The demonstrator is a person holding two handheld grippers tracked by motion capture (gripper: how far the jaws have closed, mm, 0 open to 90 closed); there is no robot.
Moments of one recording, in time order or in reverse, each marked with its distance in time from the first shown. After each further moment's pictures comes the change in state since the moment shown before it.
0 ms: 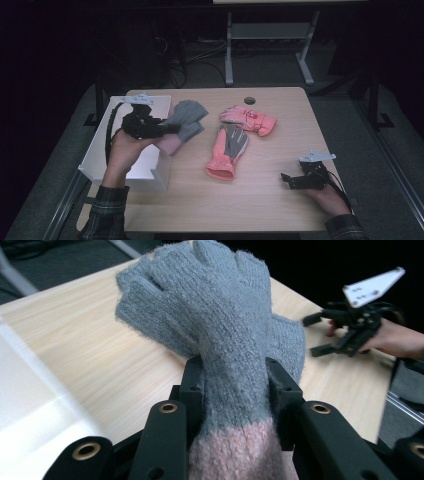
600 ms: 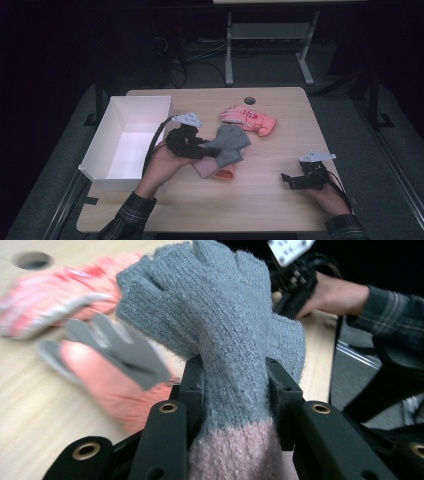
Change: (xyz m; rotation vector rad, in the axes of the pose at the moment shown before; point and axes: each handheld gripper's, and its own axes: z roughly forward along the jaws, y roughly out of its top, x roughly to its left) left arm -0.072 0.003 0.076 0.112 -0.198 0.144; right arm 0.000 0.000 0.000 0.000 0.000 0.001
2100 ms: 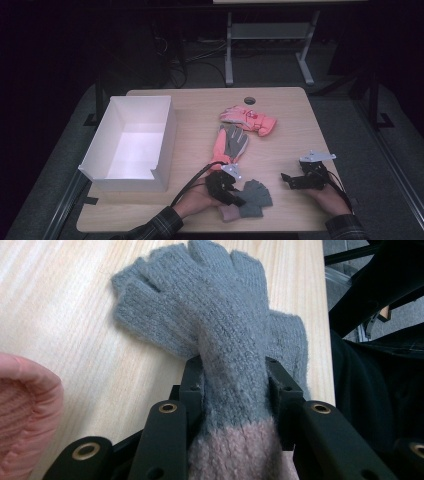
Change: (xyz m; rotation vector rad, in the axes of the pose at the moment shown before) left arm -0.039 -0.078 0.146 0.268 -0.257 0.111; right arm 0.000 0.000 0.000 -0.002 -0.001 -0.001
